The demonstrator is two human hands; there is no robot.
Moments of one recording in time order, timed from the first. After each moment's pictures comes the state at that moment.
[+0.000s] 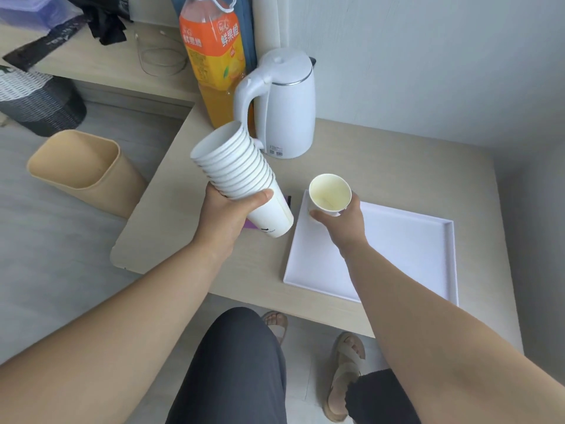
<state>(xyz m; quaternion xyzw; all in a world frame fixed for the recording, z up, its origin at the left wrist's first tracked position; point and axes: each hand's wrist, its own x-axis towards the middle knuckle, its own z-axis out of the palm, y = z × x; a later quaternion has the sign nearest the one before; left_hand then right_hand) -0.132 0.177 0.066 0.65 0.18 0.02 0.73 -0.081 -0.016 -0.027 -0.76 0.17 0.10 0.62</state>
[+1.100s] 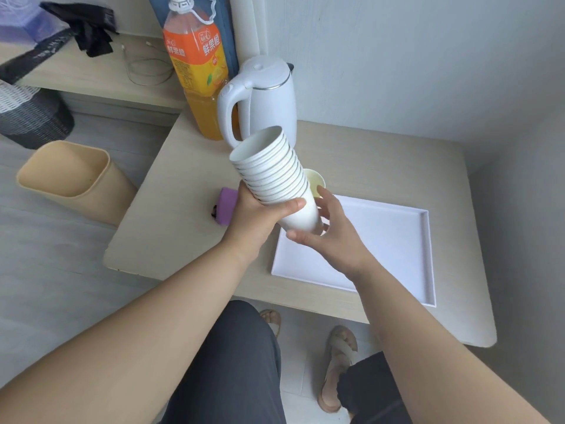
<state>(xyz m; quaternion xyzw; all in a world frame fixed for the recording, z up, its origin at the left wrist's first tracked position) -0.141 0.122 0.074 0.67 0.08 -0.02 0.74 -0.151 -0.032 0.060 -0.75 -0.03 0.19 0.64</state>
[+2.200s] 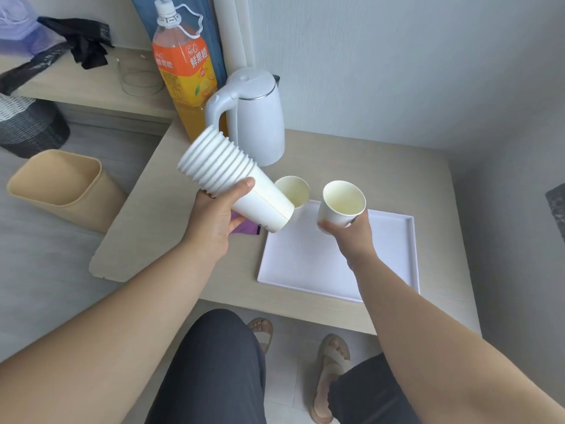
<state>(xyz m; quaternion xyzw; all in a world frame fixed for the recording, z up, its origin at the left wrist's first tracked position) -0.138 0.137 0.090 0.56 0.22 0.01 0.80 -0.108 -0.089 -0.015 -0.74 0.16 0.08 0.65</state>
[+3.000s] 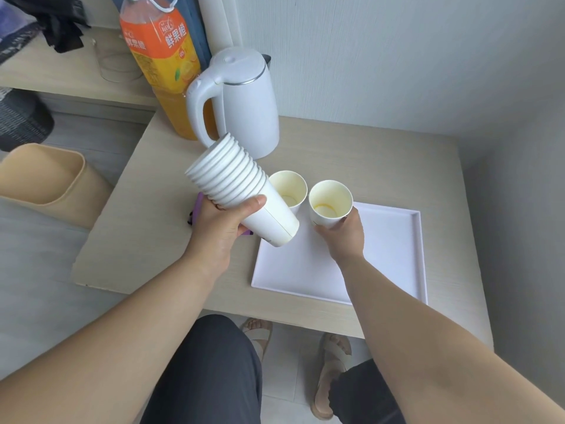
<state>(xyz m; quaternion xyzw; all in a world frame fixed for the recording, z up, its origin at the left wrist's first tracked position) -0.129 0.122 0.063 0.62 0.19 -0.02 0.76 -0.082 -0.080 -0.079 -0.85 0.20 0.06 0.49</state>
